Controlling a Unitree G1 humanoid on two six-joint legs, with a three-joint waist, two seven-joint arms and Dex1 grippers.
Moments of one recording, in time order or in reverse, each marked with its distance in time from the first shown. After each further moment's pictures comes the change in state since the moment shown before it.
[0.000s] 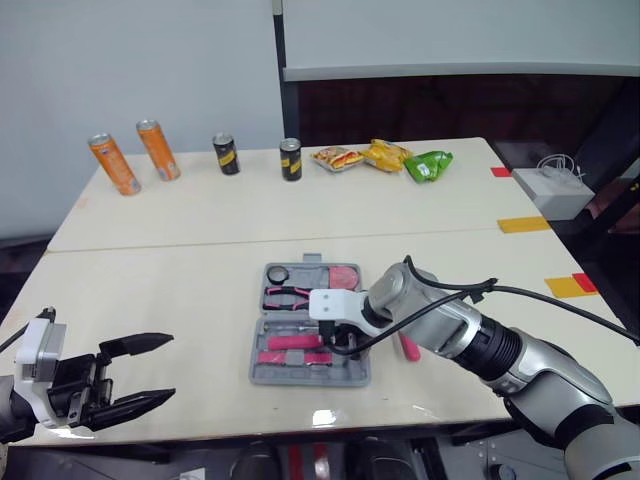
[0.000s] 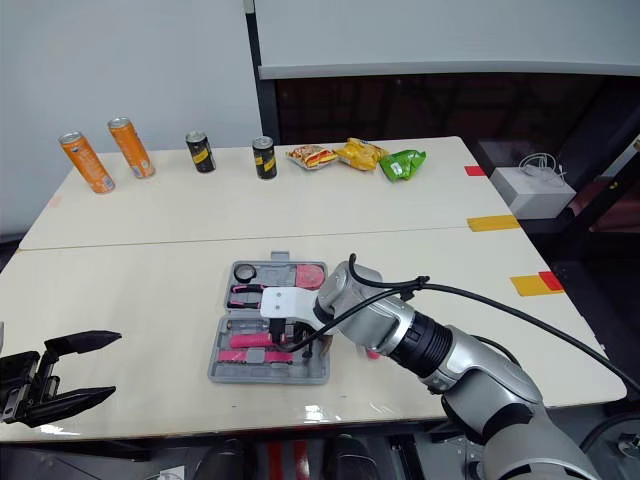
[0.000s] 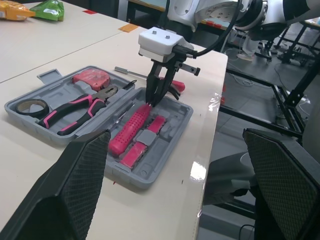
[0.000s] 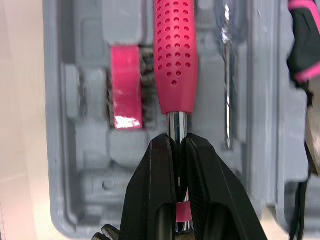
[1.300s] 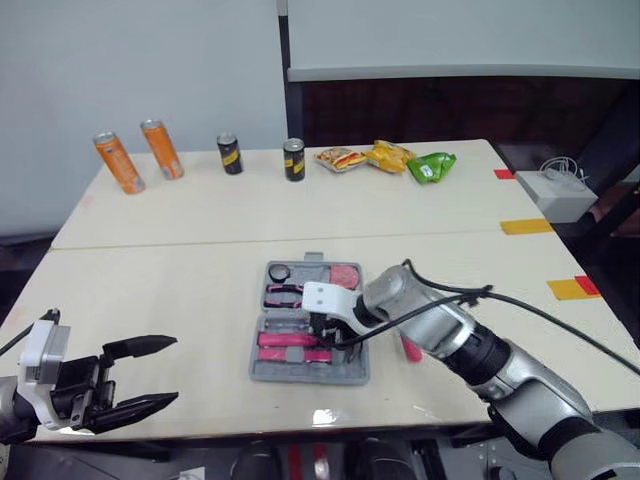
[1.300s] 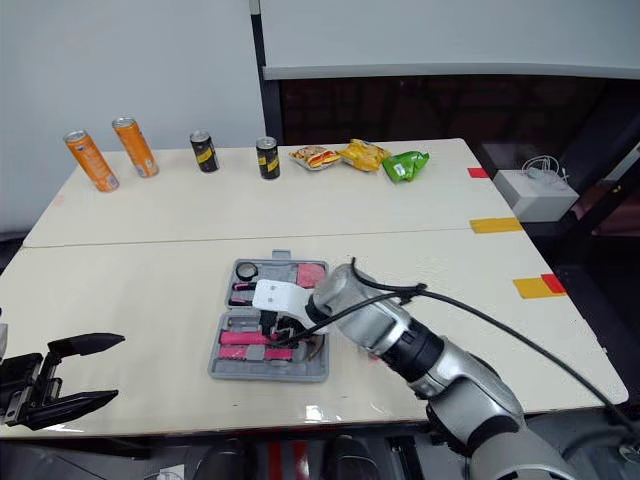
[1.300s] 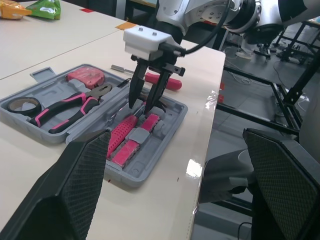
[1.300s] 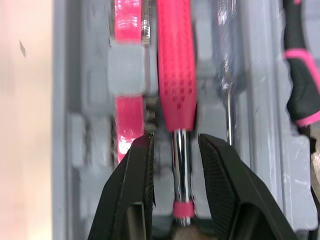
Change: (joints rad) left arm 0.007 -0.001 -0.007 -0.038 0.000 0.007 0.004; right arm 0.134 0.069 -0.201 0.029 0.100 -0.139 -0.060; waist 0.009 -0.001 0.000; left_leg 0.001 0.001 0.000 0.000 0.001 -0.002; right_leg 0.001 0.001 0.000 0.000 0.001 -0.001
